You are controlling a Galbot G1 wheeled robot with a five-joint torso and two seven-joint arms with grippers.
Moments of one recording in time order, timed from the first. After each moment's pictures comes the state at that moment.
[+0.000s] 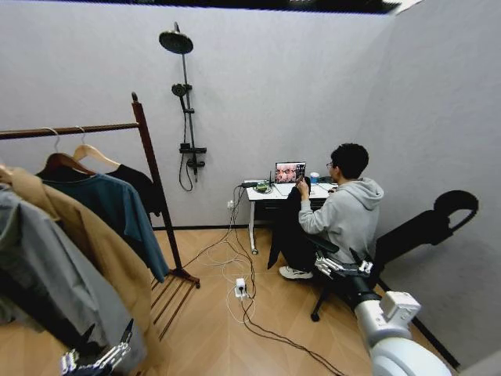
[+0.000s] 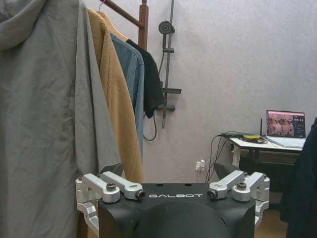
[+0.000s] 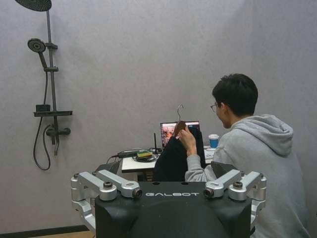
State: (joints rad) left arm 1.94 -1.35 -0.90 -2.27 -0.51 -0.14 0.13; right arm -1.42 1.24 0.68 2.50 0.44 -0.48 0.35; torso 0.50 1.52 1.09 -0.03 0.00
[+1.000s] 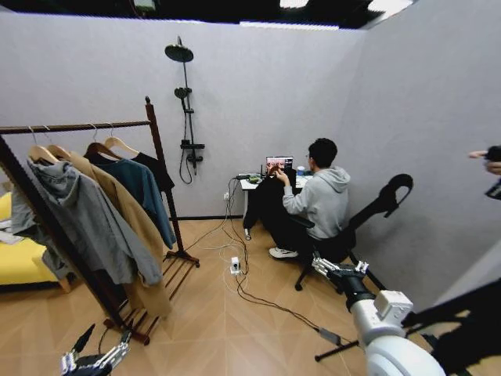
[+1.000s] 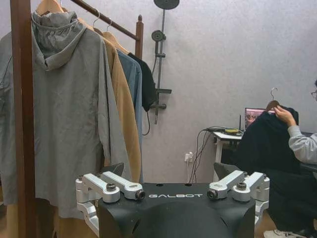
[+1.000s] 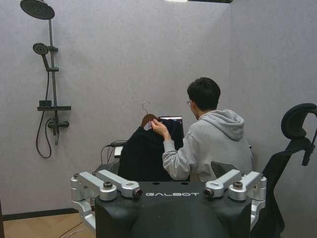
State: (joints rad) left arm 1.94 -1.35 -0.90 -2.27 -0.51 -0.14 0.14; right arm -1.40 1.24 0.65 2.47 0.42 -0.48 0.35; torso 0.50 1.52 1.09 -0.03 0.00
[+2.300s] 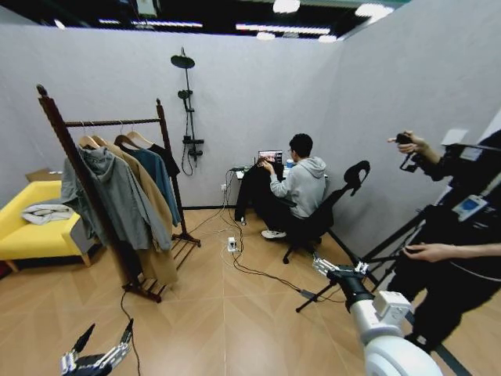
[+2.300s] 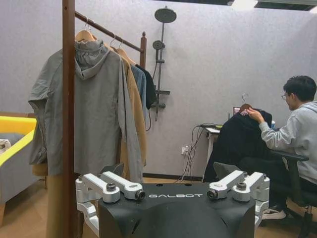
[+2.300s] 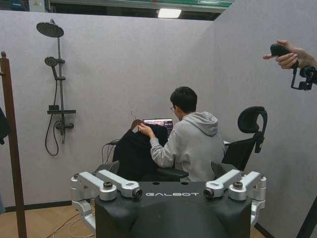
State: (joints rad) left arm 1.94 -1.35 -0.90 -2.27 -0.51 -0.14 0.13; right arm -1.41 1.25 0.65 2.46 0.42 -0.44 0.35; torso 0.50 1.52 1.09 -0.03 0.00
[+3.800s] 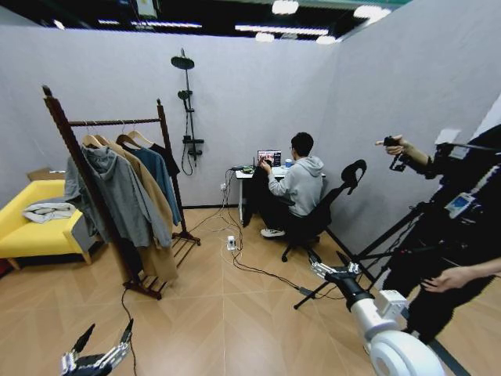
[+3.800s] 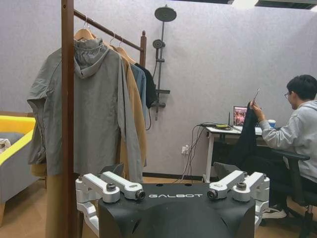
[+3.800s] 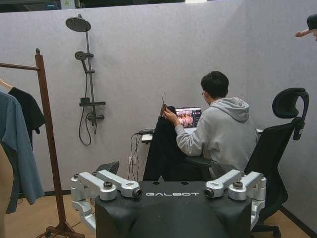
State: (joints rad) left arm 1.94 -1.35 -0.90 -2.27 -0.51 -0.14 0.13; right arm -1.40 1.25 0.76 2.33 0.49 -0.39 0.08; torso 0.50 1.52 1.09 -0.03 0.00
